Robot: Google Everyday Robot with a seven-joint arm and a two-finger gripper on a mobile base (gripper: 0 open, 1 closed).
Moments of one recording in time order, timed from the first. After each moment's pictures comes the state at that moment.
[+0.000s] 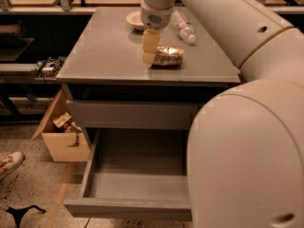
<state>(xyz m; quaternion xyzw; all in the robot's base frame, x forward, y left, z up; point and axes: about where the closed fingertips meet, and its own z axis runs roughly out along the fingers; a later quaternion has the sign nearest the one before) 0.712 -0.007 0.917 -0.64 0.74 -0.05 0.17</state>
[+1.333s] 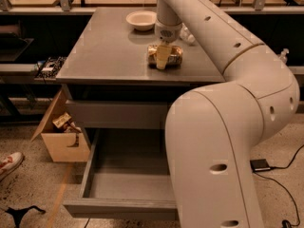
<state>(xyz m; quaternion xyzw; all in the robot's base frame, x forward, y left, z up) 0.767 -0.055 0.847 -0.62 0.77 -0.05 0.13</state>
